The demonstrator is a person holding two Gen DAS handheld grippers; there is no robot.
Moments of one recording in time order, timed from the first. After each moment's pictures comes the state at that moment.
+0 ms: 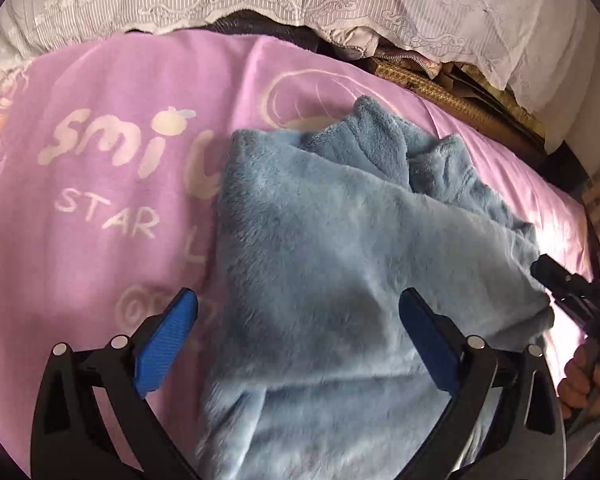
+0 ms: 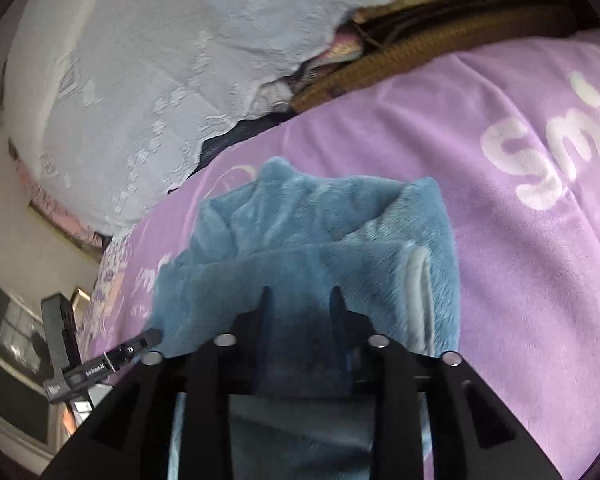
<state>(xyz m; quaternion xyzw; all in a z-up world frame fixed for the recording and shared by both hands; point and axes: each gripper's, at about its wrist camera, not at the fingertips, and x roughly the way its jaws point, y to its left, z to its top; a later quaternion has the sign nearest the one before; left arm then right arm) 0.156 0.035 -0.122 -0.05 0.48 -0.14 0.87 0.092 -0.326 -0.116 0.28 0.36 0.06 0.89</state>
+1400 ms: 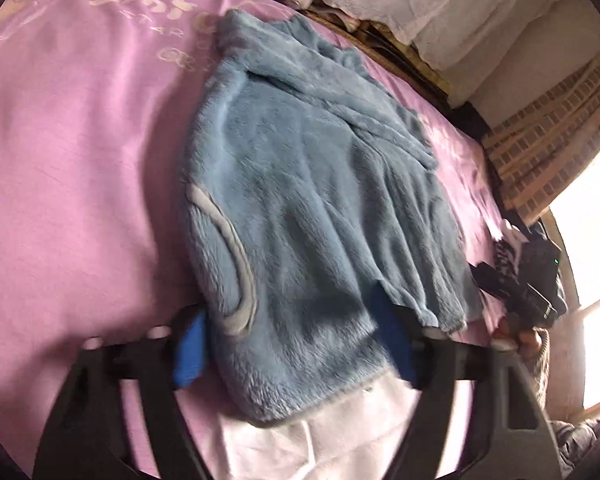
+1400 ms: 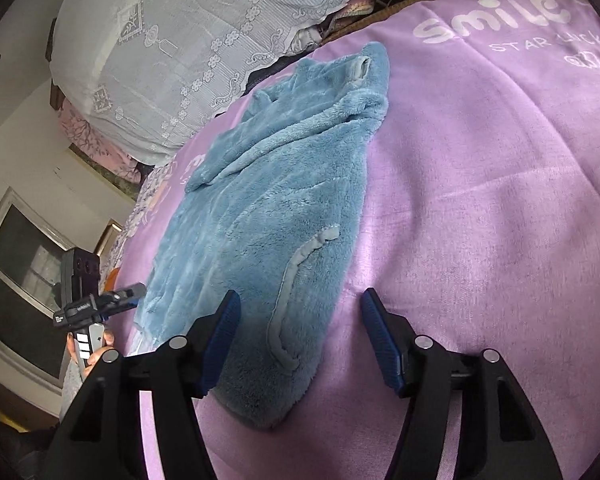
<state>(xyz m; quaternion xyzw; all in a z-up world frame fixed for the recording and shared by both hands) -0.028 0.111 -0.157 -0.14 0.51 -0.31 0.79 -0.125 -0.317 -0.146 0.28 0.40 0.14 0.86</state>
